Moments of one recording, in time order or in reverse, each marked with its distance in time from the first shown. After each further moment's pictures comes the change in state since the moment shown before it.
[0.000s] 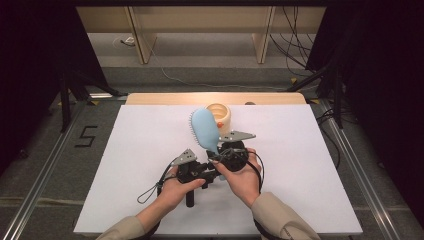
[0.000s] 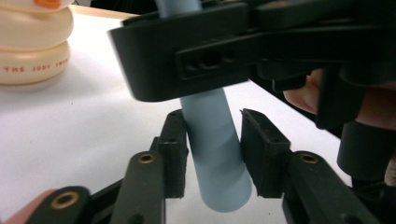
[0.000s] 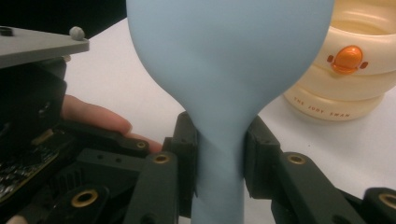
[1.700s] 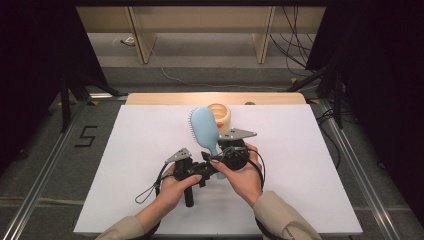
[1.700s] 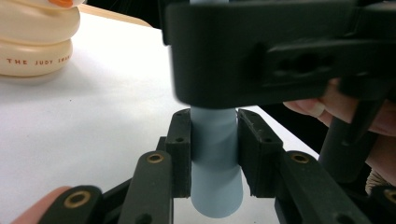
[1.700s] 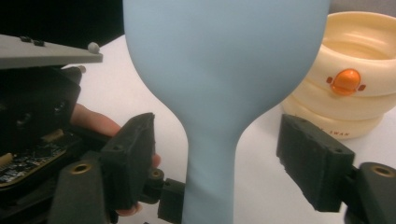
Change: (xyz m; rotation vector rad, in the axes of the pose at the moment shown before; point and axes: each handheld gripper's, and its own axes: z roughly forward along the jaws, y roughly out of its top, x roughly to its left) left arm 0.006 0.002 -0.006 -0.036 -0.036 -0.090; right arm -0.002 0.006 -0.002 -0.042 0.022 -0.027
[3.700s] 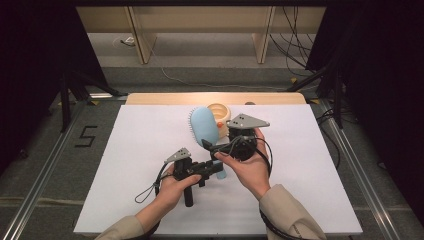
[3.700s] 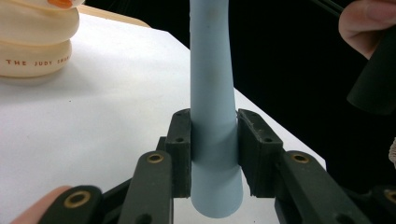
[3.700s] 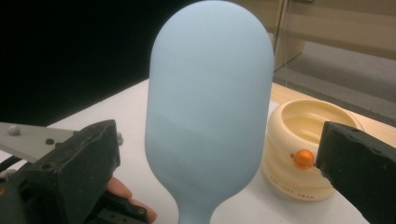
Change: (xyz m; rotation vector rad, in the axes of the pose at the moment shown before) left arm 0.001 0.000 -0.001 -0.001 -0.008 0.002; right arm -0.003 0.037 -0.032 -0.174 -0.005 -0.058
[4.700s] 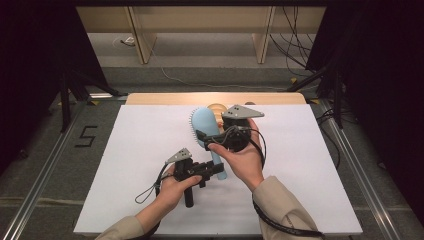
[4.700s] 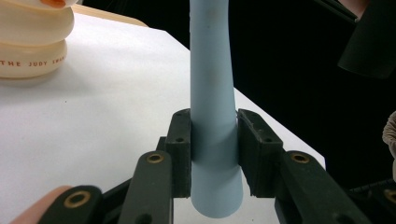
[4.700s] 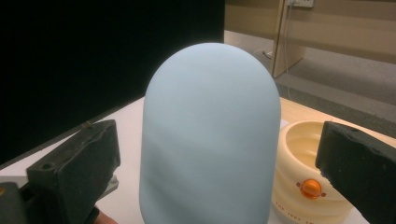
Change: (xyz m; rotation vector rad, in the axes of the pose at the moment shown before) left arm -0.002 -0.001 0.000 0.006 -0.006 0.012; right arm -0.001 0.019 0.015 -0.026 0.006 0.024
